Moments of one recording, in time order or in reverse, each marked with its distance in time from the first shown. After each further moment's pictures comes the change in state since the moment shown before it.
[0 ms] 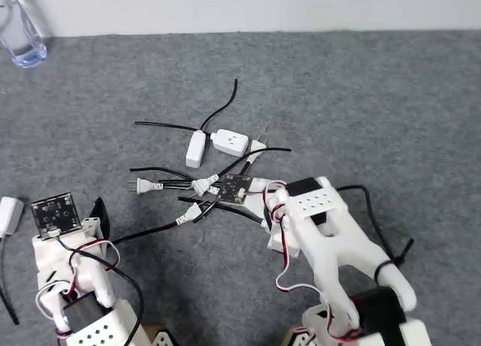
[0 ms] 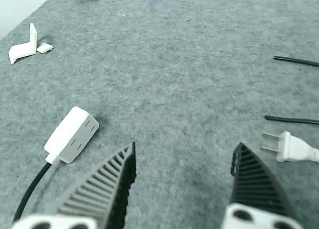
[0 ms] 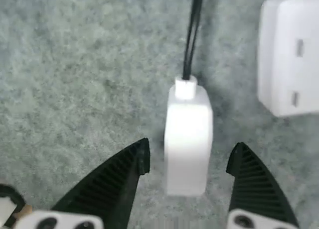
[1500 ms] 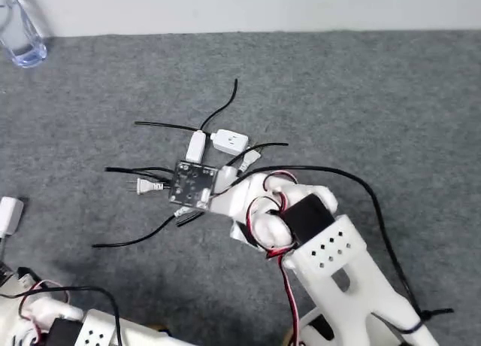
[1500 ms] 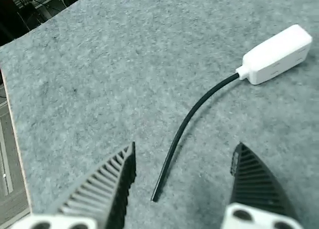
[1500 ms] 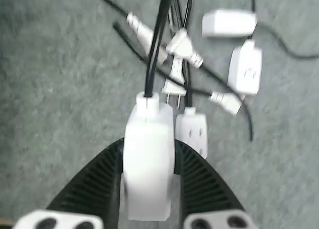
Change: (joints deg) left arm -41.6 -0.6 0.0 6.6 -6.5; right arm -19.2 -25.8 -20.4 15.9 -7.7
